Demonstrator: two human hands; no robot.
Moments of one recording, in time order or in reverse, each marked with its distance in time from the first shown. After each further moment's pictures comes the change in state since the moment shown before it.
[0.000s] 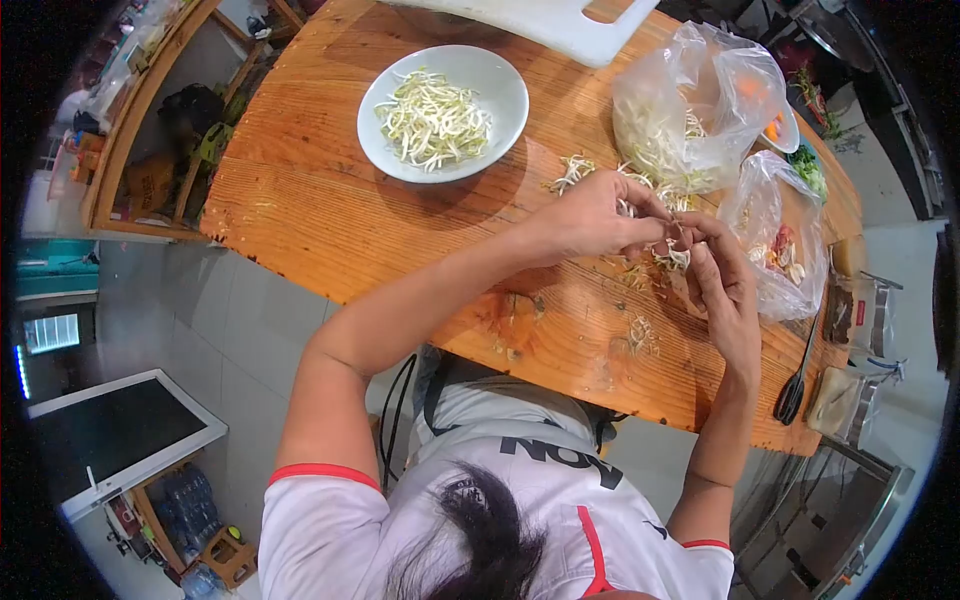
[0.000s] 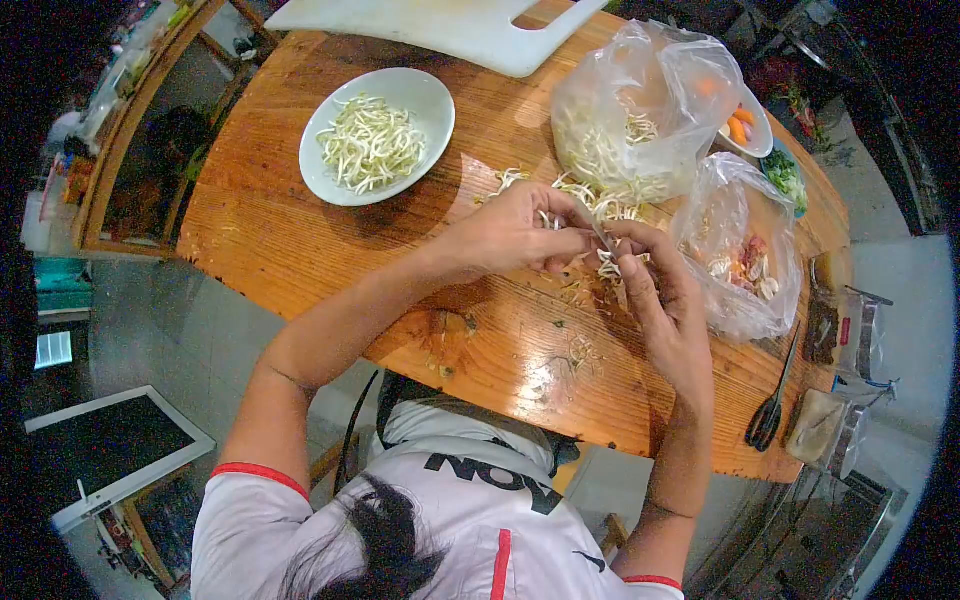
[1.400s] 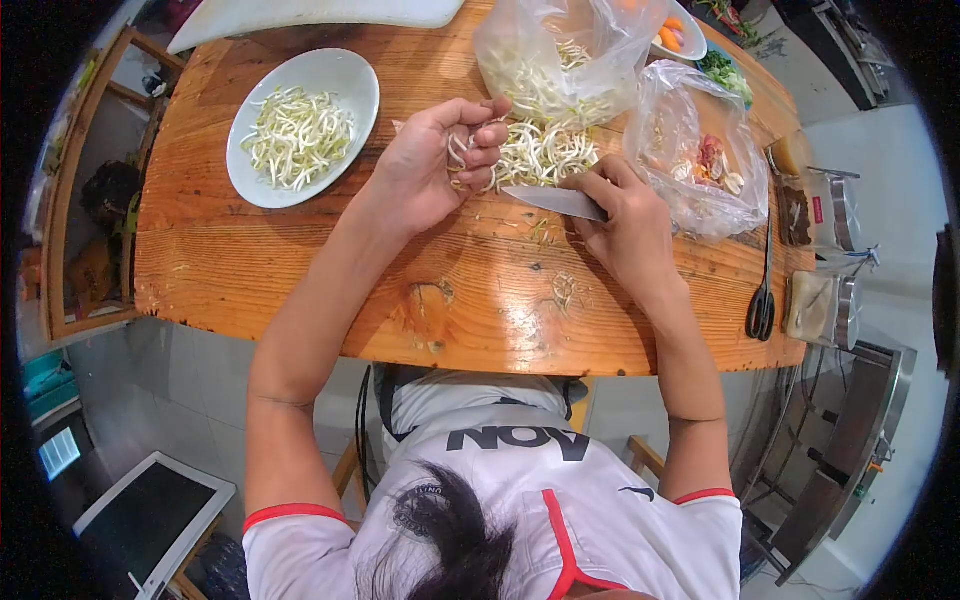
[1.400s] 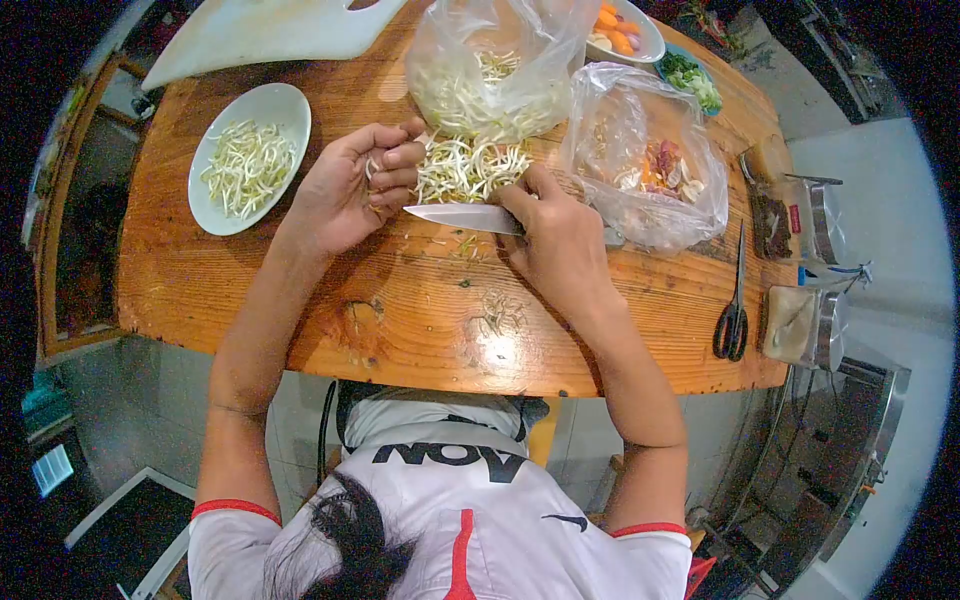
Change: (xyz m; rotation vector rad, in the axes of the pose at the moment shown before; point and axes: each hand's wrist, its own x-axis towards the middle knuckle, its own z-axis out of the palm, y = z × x) left_hand 0.005 -0.001 -0.035 -0.886 -0.051 -0.170; right_hand 0.007 0.028 0.006 -0.841 0.197 -0.343
